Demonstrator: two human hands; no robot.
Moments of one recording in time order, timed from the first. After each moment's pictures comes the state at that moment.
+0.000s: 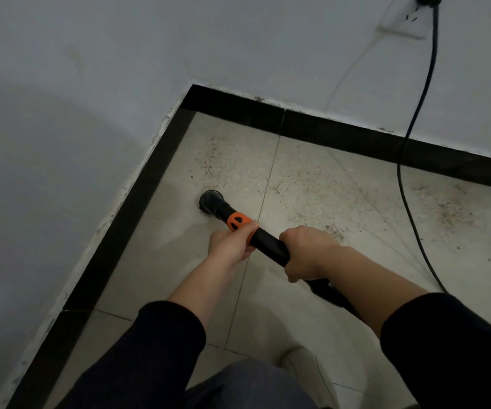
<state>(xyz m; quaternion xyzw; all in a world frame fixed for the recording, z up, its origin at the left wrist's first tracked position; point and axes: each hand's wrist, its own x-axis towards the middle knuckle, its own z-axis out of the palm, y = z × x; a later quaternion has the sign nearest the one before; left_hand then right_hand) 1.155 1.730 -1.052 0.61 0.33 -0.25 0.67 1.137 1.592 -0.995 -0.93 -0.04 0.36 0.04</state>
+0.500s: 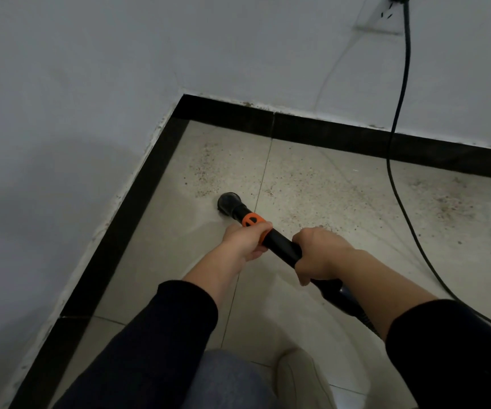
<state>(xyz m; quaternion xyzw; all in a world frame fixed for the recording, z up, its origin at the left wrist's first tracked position) 1.162 1.688 -1.038 0.67 0.29 -0.32 0.61 1.125 1.548 -0.998 -0.93 0.03 0.34 0.10</state>
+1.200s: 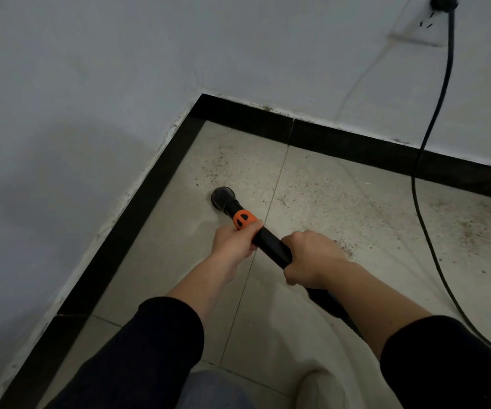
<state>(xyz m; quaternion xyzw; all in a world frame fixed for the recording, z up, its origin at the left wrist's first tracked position) 1.178 1.715 -1.061 0.68 0.29 -0.22 0.64 1.150 1.575 -1.012 -0.95 -0.02 0.29 0.09</state>
